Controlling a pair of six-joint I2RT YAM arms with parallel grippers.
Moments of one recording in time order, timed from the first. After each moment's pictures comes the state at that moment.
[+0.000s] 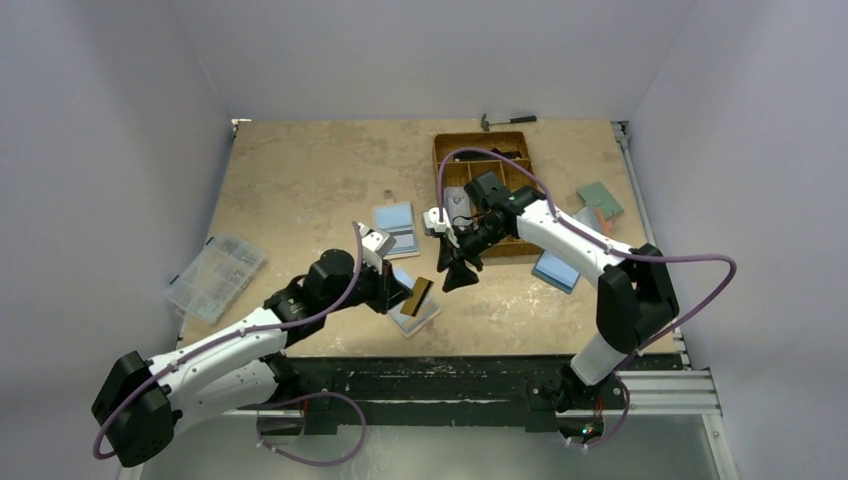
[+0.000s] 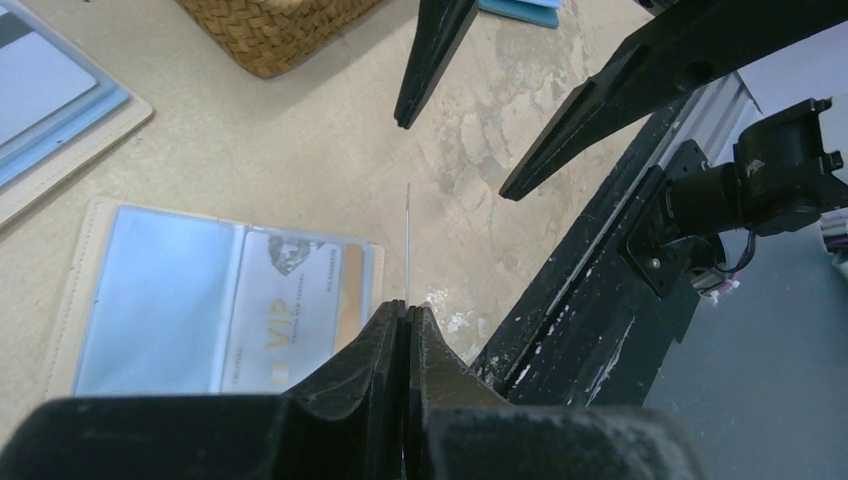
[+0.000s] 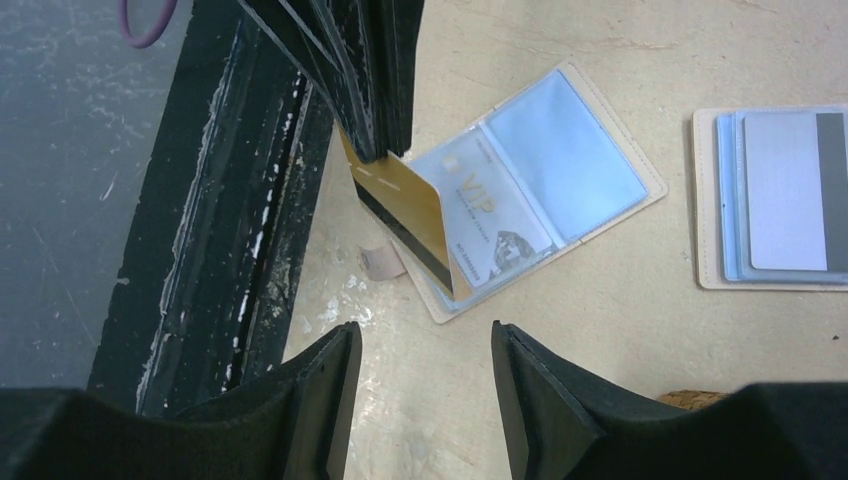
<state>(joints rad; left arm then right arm) -0.79 0.91 0.48 0.01 0.21 -0.43 0.58 1.63 1.26 -0.87 -0.90 -0.91</state>
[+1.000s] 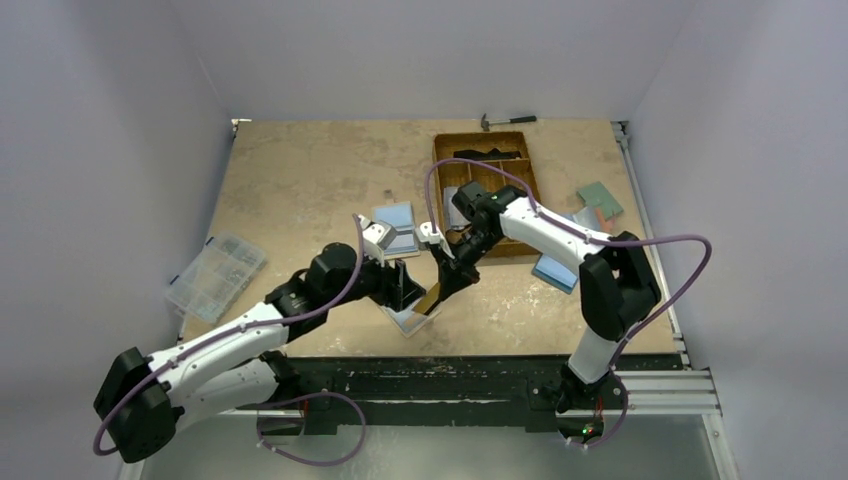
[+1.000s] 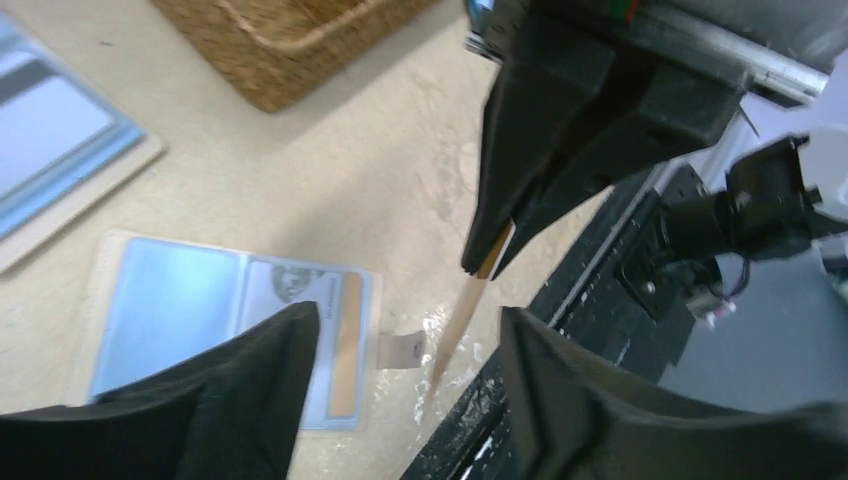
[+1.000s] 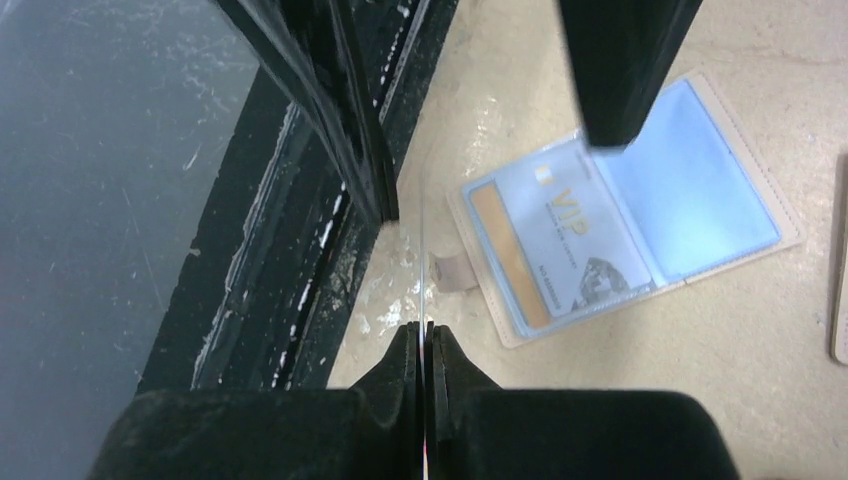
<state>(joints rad) -0.79 0.98 0.52 0.05 0.23 -0.44 0.63 1.73 1.31 -1.04 -0.98 -1.07</state>
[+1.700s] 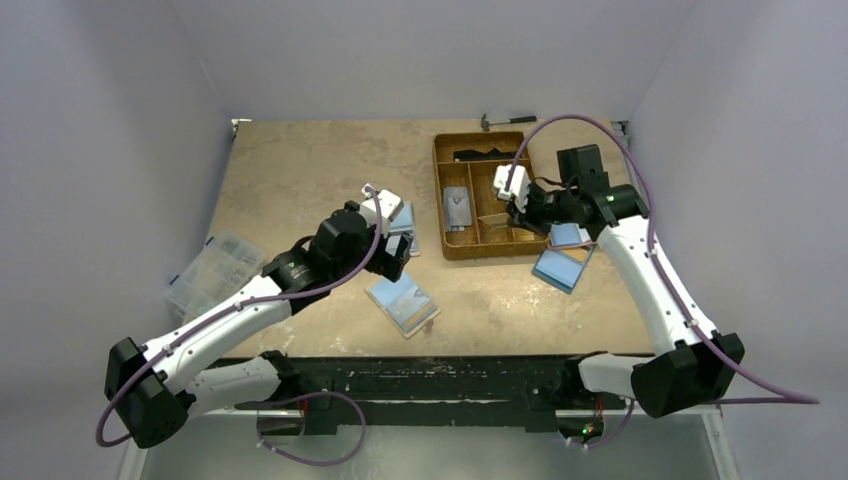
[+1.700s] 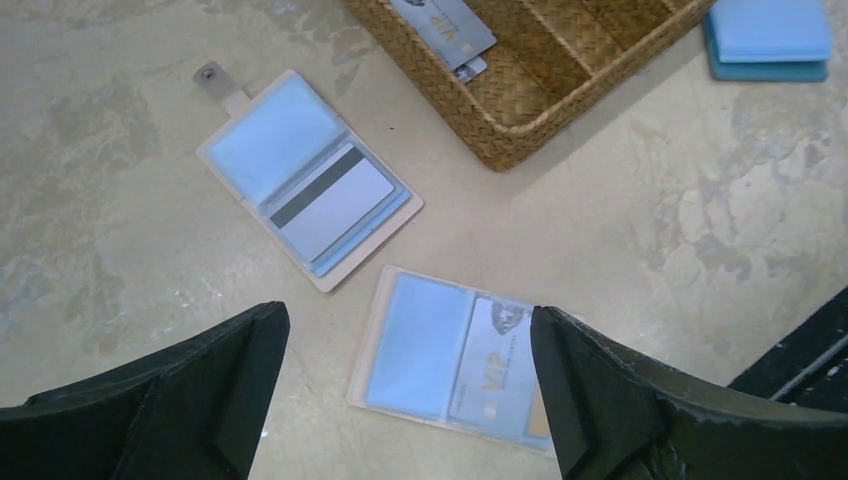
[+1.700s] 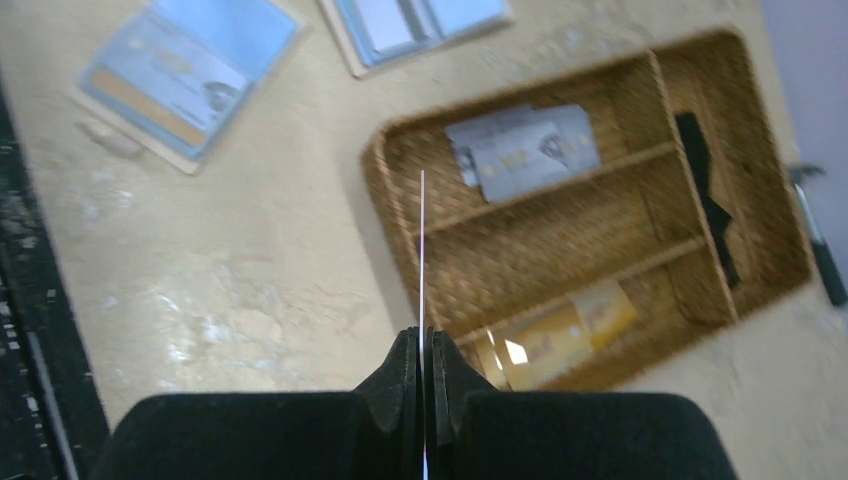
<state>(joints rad) -0.77 1.05 0.86 -0.32 -0.14 -0.13 0.27 1.27 1.29 -0.93 -0.60 -0.93</state>
